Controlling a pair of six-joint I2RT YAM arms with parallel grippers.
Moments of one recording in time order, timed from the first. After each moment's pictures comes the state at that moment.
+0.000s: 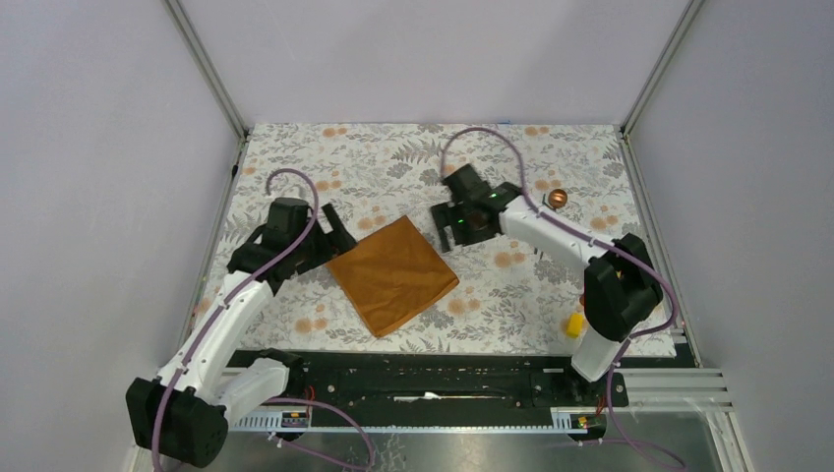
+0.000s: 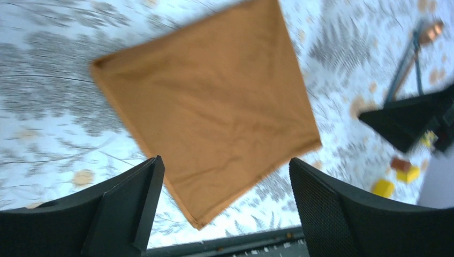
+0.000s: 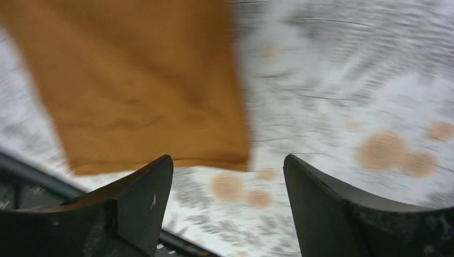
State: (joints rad) left arm -0.27 0.98 0.85 -0.66 0.02 -0.69; right arm 0.67 1.72 1.35 -0.72 0.02 0.30
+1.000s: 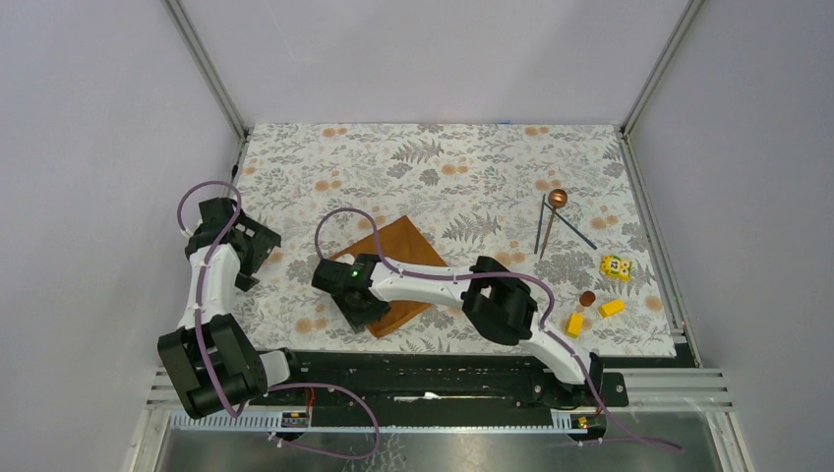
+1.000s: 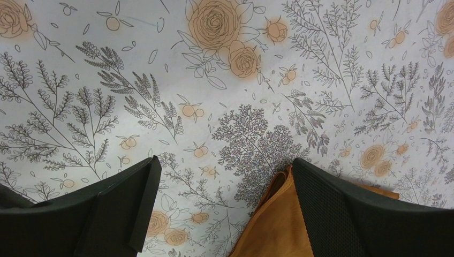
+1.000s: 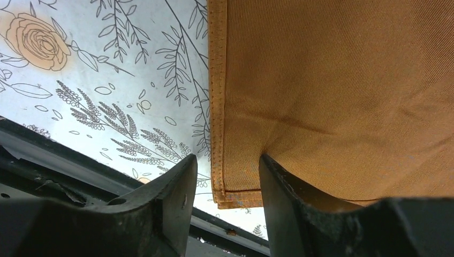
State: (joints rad) left arm 0.37 1.23 0.86 -0.70 -0.02 -0.73; right arm 1.25 2.33 1.94 -0.95 0.11 0.59
